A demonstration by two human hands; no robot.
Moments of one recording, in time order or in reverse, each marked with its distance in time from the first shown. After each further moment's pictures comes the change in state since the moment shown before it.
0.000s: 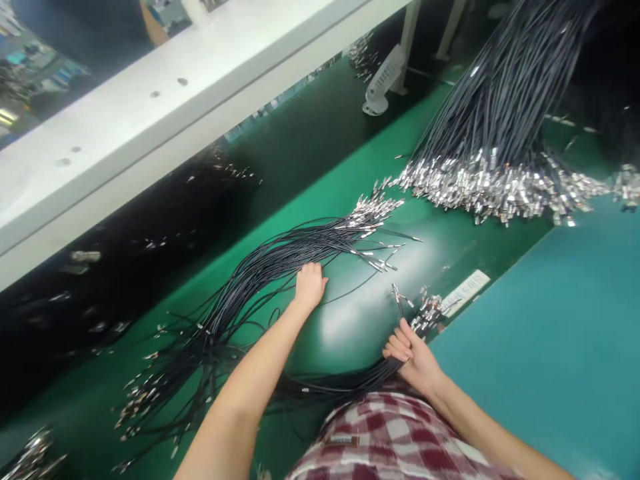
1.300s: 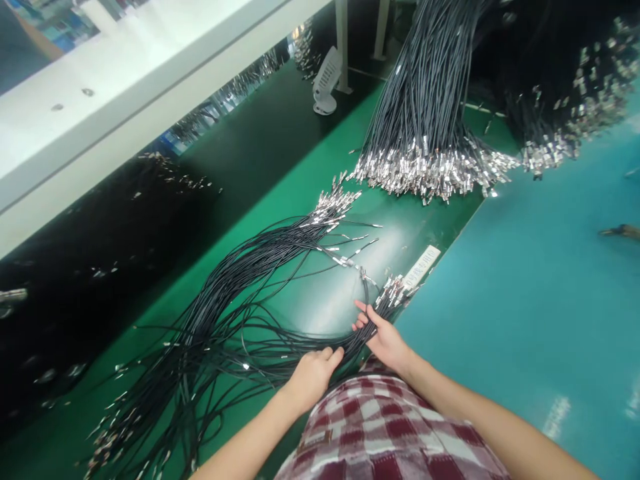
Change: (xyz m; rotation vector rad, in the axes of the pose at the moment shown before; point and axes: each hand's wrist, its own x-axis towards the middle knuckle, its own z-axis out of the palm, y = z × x) left_hand -0.160 0.054 0.021 -0.129 -0.443 0.546; right_hand 0.007 0.003 0.003 -0.014 0.090 -0.192
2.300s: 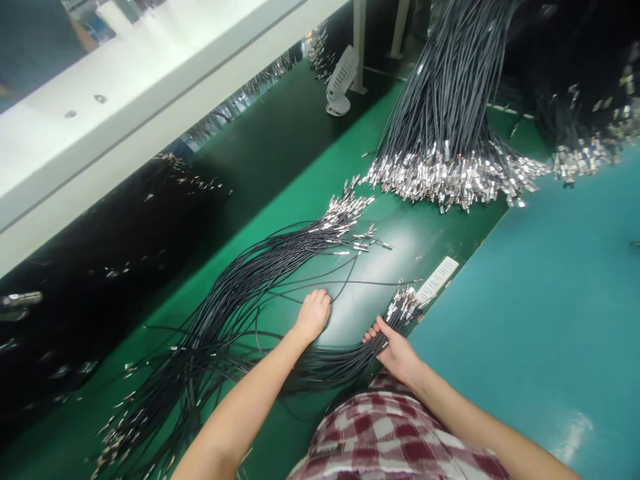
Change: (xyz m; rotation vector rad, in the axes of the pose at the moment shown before) left_hand 0.092 -0.090 -0.039 0.248 0.375 -0.135; right_hand 0.013 0.000 -0.007 -0.049 0.165 0.077
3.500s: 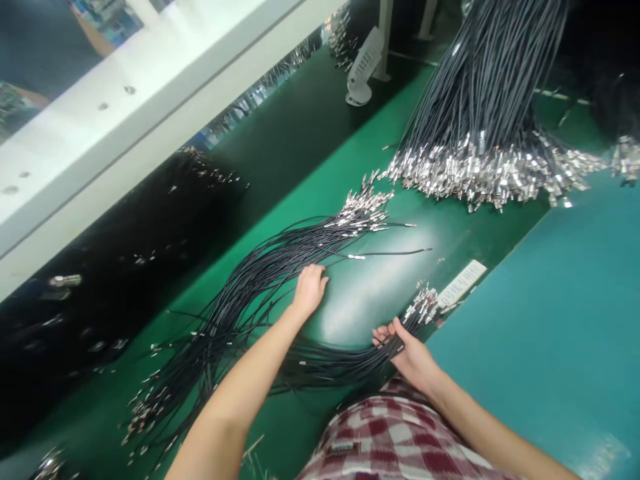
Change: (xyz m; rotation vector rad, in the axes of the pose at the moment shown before) left_hand 0.019 -0.033 -0.028 -0.229 0.136 -0.252; right_hand -0.005 0.003 -0.003 -0.052 -0.033 -0.055
